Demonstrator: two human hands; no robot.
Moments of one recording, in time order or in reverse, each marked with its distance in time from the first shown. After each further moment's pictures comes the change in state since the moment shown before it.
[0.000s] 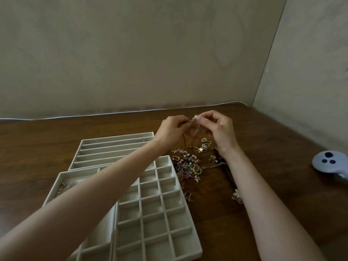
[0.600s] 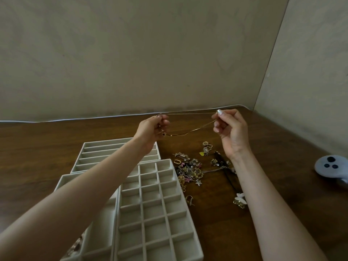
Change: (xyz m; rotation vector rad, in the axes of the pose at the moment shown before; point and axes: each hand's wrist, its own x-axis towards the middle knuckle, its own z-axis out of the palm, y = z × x) left_hand 0.011 -0.042 -0.034 -0.843 0.167 -0.397; right_hand 0.008 -0.001 -0.018 0.474 0.130 0.053
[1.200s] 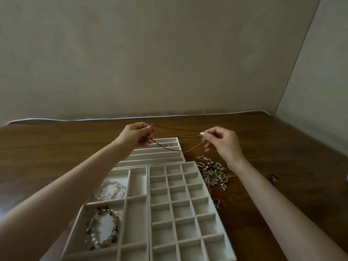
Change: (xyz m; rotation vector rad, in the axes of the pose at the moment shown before) left_hand -0.037 0.034 -0.099 0.328 0.043 0.037; right_hand -0.018 0.045 0.043 -0.832 -0.205 -0.018
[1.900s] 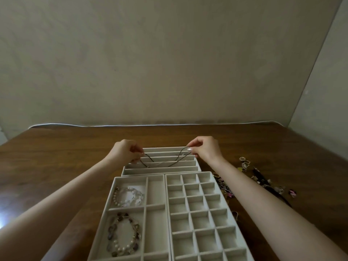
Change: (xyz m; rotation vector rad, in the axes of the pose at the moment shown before) left_hand -0.013 -0.022 -0.072 0.790 0.140 0.085; right_hand 0.032 -0.015 0.076 -0.240 -0.155 0.068
